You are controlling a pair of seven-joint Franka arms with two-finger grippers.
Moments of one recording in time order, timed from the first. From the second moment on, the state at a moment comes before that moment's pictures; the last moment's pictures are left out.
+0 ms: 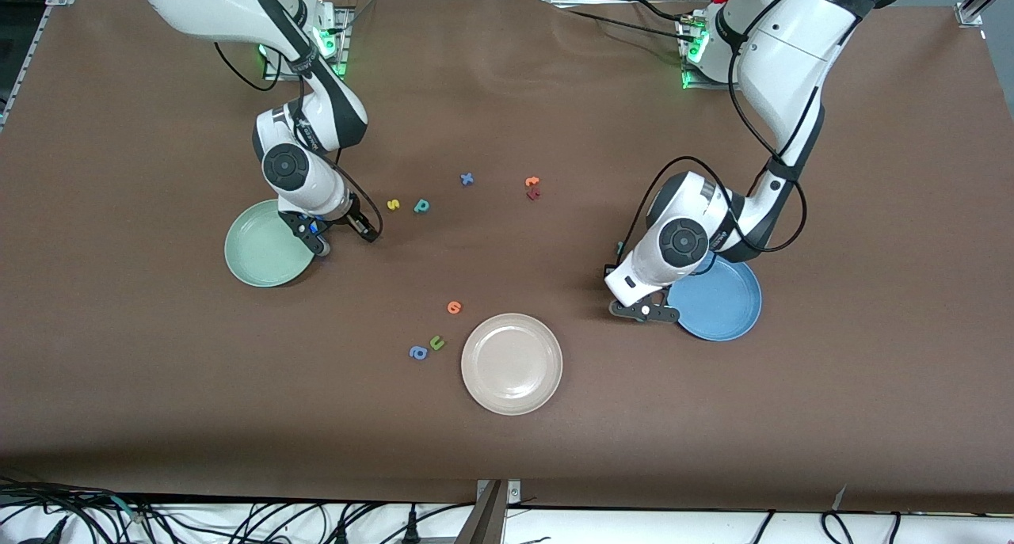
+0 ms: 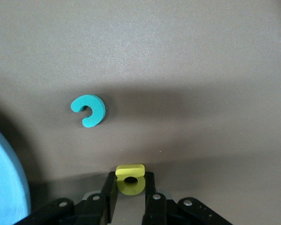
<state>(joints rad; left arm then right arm) -0.22 0.70 -0.21 -1.75 0.10 2.33 -0.34 0.17 0.40 0.22 -2.28 -0.03 2.55 1.20</state>
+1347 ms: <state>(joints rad) -0.06 0.59 -0.20 -1.69 0.19 2.11 -0.21 0.17 0.39 0.22 -2.30 -0.03 2.58 1.20</state>
